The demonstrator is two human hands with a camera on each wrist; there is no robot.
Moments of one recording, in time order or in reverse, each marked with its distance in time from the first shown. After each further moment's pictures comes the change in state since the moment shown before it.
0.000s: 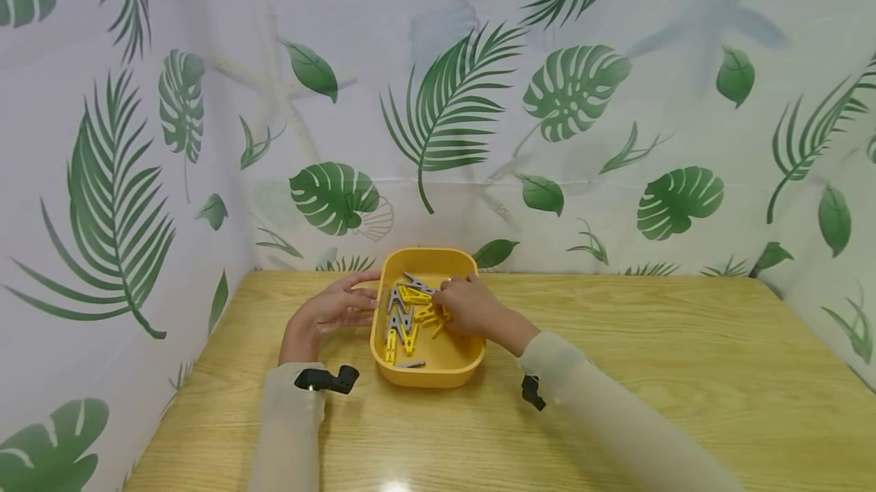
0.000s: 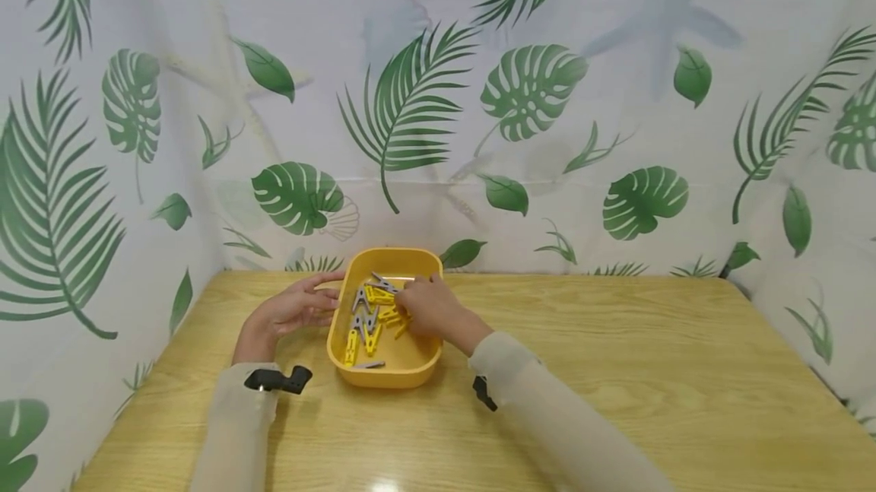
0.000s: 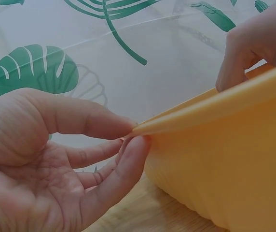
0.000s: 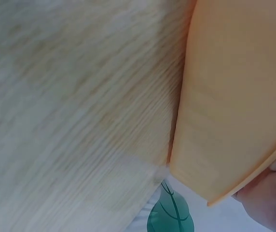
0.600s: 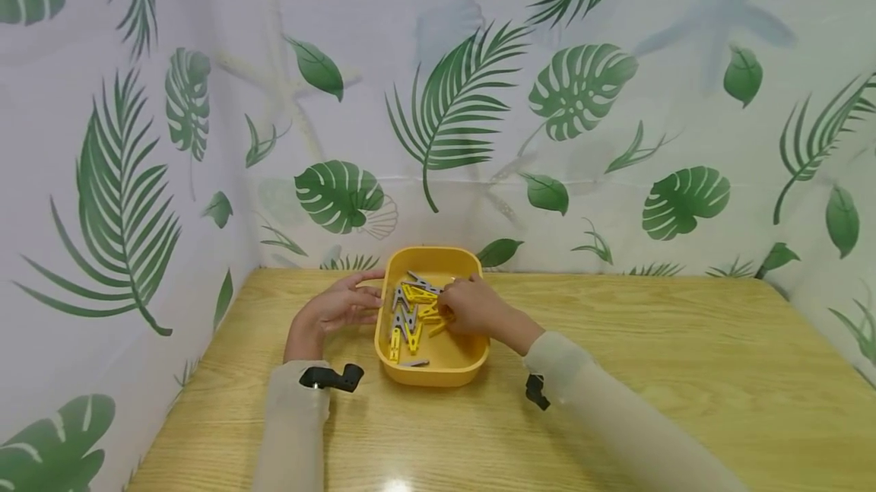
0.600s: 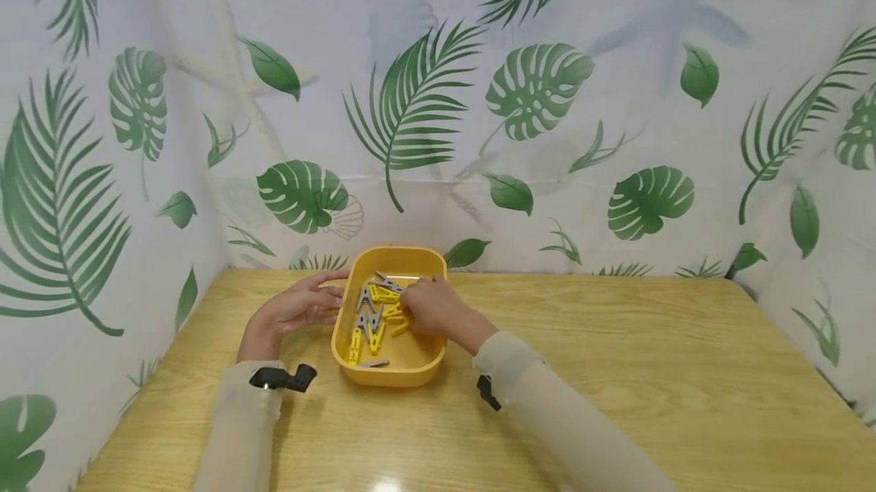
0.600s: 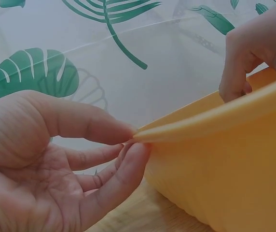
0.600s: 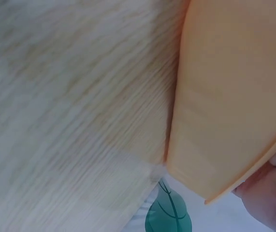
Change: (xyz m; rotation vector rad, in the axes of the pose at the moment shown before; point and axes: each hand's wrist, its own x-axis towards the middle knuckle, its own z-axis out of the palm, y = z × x) left_hand 0.000 0.001 0.000 0.010 -0.002 0.010; right_hand 0.001 0.002 0.000 0.036 0.010 -0.045
